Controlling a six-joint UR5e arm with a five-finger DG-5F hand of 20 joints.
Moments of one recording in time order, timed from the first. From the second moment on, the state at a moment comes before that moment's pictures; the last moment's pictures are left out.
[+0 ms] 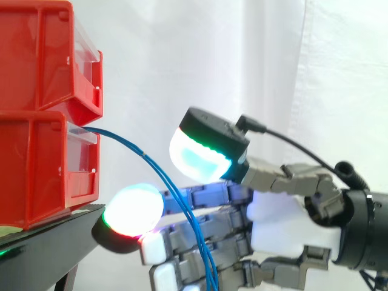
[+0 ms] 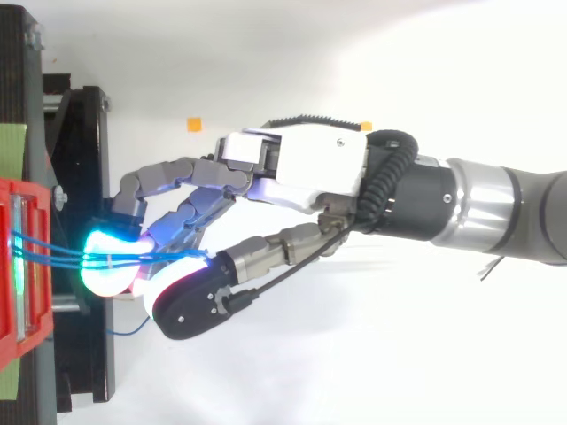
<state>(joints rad) 0.15 -2.40 -1.25 -2.48 -1.33 -0.05</state>
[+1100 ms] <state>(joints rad) 0.11 -2.44 -1.21 -2.47 -1.46 0.10</state>
